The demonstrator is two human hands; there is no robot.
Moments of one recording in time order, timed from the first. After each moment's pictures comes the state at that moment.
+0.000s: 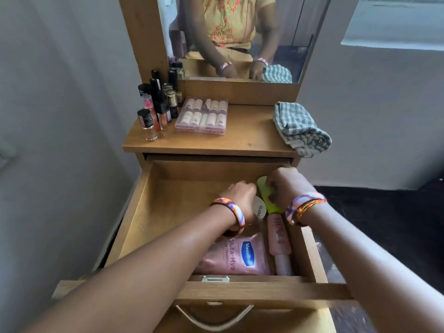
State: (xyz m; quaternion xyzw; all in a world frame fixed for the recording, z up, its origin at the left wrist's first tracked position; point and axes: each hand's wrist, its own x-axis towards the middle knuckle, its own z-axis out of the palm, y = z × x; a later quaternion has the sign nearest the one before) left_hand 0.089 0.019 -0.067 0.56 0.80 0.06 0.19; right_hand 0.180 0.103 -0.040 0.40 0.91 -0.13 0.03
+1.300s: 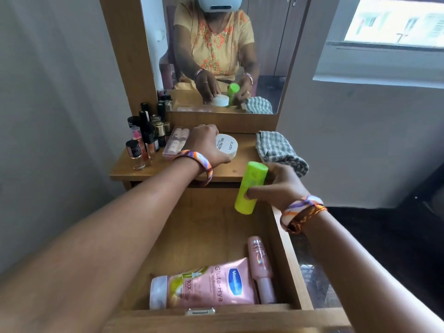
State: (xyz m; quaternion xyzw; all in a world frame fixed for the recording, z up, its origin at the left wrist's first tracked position) left_hand 0.024 0.052 0.040 0.47 0.85 0.24 0.01; right_hand 0.178 0.106 -0.002 0.41 0.74 -0.48 -0.22
